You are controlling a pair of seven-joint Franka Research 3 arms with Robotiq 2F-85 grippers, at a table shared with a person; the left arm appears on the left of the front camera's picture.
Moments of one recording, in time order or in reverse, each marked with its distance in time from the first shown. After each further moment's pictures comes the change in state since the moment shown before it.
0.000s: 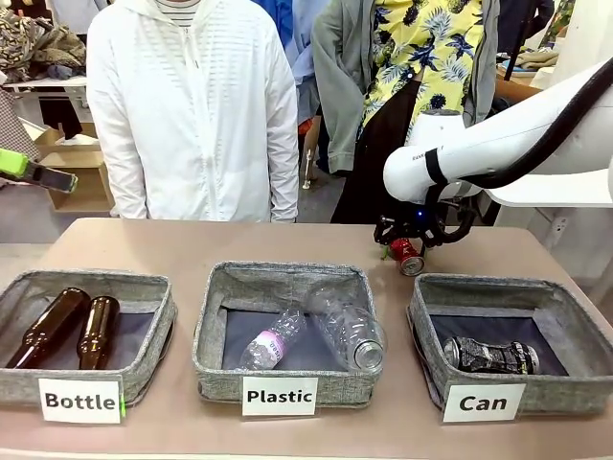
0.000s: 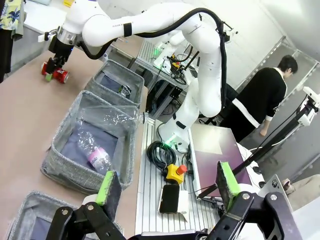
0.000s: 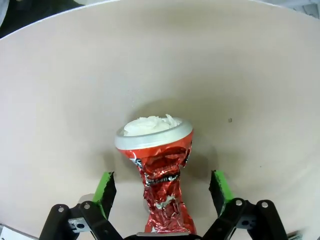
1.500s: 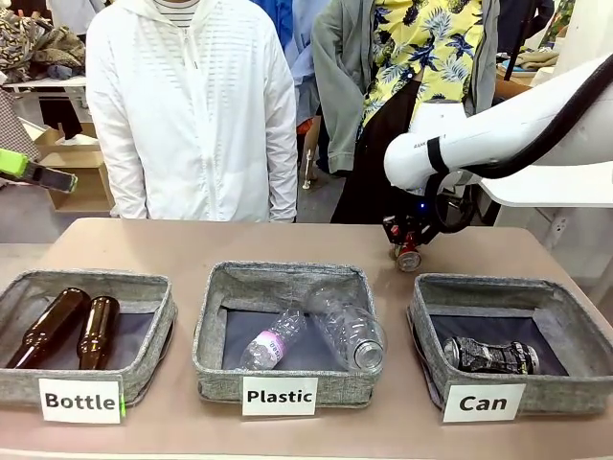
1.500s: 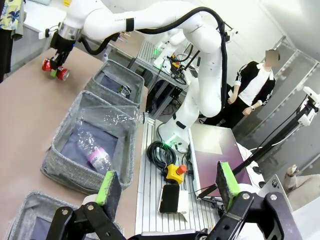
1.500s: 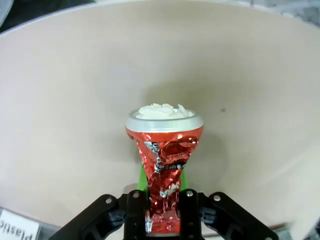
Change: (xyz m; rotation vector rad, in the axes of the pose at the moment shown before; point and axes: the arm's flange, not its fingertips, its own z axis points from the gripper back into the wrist) left arm 0.000 0.000 0.000 0.000 0.000 0.000; right arm 0.001 -0.002 0.029 -0.001 0.026 0.055
